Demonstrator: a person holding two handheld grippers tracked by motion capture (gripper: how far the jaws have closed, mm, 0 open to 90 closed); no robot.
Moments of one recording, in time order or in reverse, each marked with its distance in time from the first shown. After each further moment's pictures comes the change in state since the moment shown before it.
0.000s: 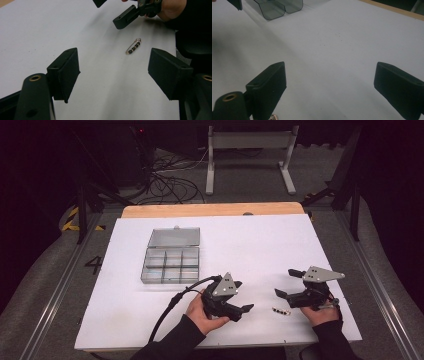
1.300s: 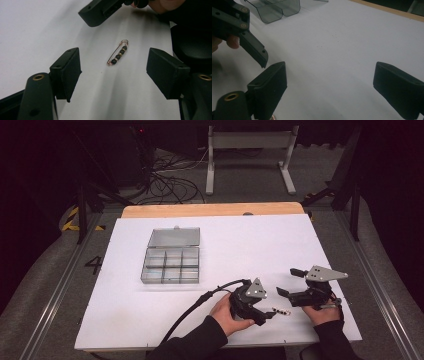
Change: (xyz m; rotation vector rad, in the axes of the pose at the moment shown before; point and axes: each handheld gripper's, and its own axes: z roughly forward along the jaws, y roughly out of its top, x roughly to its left) left arm -0.016 0.014 0.075 0.103 -0.119 0.015; right arm -0.004 -0.001 -0.004 -0.016 -0.010 0.024
